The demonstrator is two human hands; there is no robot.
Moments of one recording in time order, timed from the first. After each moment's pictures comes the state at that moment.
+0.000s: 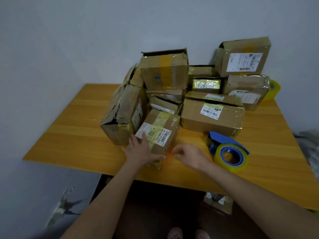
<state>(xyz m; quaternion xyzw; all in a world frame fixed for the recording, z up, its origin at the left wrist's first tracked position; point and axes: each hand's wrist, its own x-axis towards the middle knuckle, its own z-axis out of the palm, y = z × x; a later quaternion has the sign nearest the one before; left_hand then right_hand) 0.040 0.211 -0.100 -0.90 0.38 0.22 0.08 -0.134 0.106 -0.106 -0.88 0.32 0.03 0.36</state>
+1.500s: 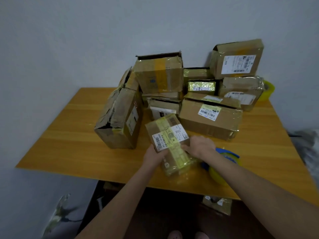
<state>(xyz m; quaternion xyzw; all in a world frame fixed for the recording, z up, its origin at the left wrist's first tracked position) -0.011 0.187 -0.098 -0.80 0.18 0.41 -0.40 -0.135 0.067 -0.082 -0.84 0.49 0.13 0.20</state>
